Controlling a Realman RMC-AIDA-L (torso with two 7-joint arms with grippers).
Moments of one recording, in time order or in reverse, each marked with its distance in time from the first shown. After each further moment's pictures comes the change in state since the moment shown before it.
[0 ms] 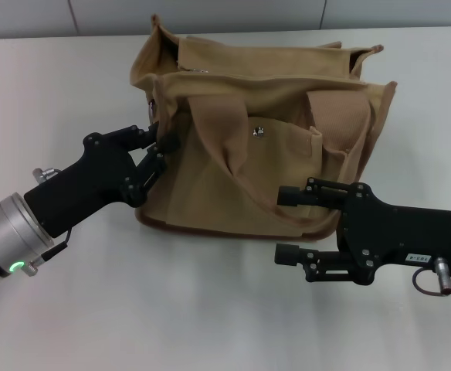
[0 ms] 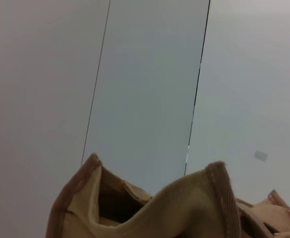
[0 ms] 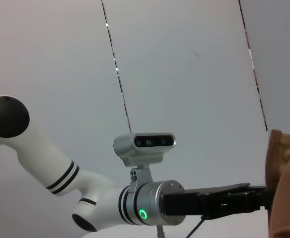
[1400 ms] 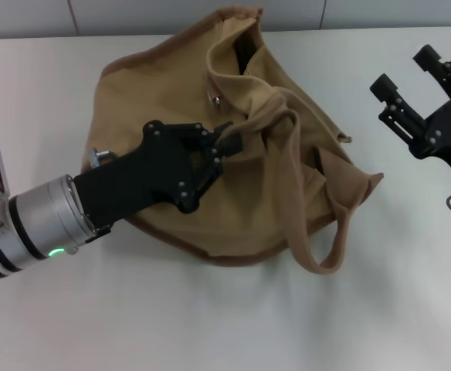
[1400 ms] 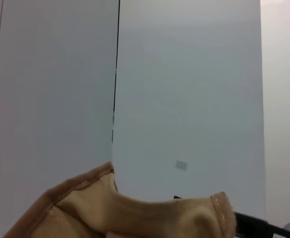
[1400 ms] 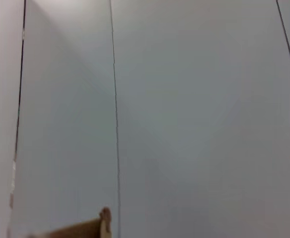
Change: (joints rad) left arm -0.127 0.001 0.176 -0.056 -0.067 0.073 0.082; right arm -0.083 0.004 0.089 0.331 0.629 0.127 -0.513
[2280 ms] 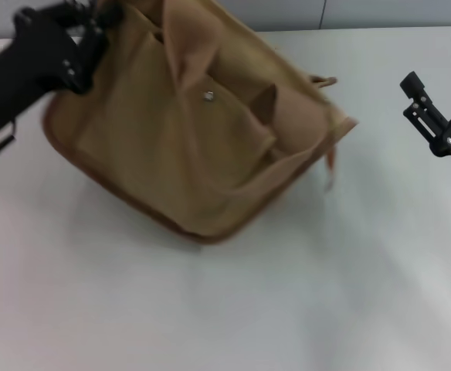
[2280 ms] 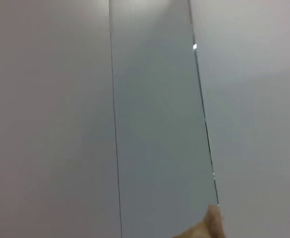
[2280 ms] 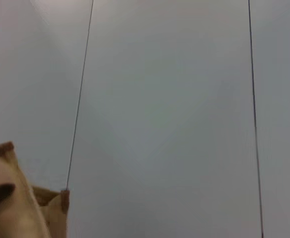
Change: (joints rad) left arm 0.065 0.015 -0.294 0.308 0.005 0.010 -0.148; right arm -0.025 0.001 0.111 0.058 0.005 0.006 -0.226
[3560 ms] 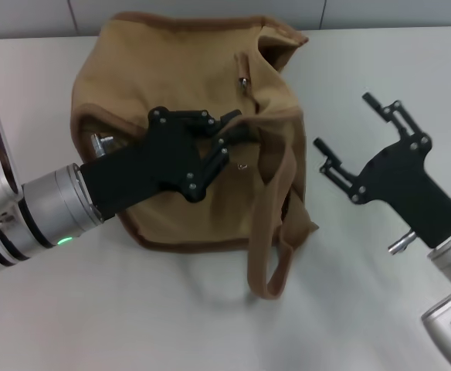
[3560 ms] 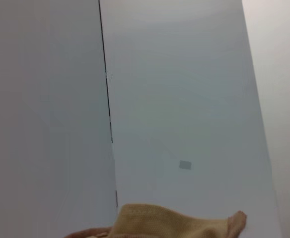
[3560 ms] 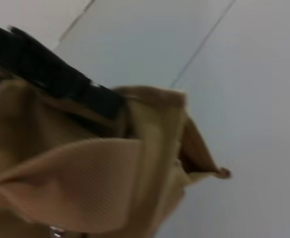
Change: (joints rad) left arm -0.087 -0.016 0.348 -0.305 -0.075 -0.031 0.273; right arm 0.062 0.003 -0.003 0.212 -0.114 0.108 -0.750
